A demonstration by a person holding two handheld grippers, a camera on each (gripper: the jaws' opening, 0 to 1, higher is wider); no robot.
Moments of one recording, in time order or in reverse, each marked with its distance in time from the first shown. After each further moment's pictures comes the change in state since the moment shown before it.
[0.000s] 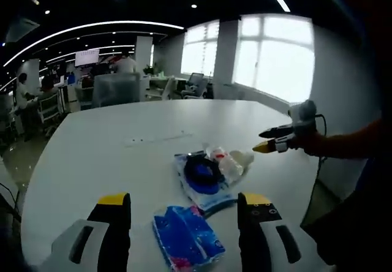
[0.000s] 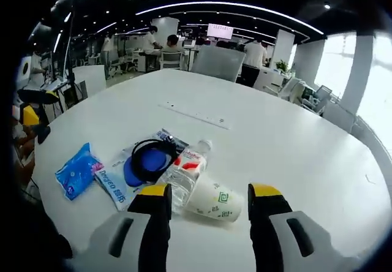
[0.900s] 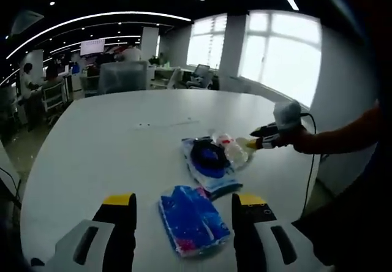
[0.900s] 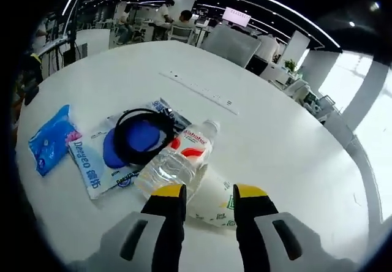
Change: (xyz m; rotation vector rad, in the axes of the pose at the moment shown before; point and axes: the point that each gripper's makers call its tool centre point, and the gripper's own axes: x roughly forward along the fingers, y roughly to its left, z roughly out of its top) left arm -0.011 0.012 -0.032 -0.040 0.068 0.022; right arm 0.047 0.014 -0.027 -0.185 0.122 -0.041
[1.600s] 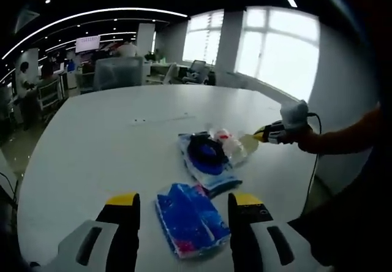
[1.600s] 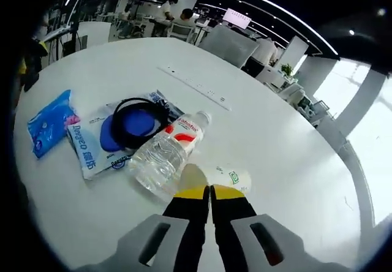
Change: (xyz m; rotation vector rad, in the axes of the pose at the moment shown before) left arm 0.010 -0.008 -0.001 0.012 0.020 -0.034; right arm -0.023 -0.016 -0.017 -0.035 -0.013 -0.060
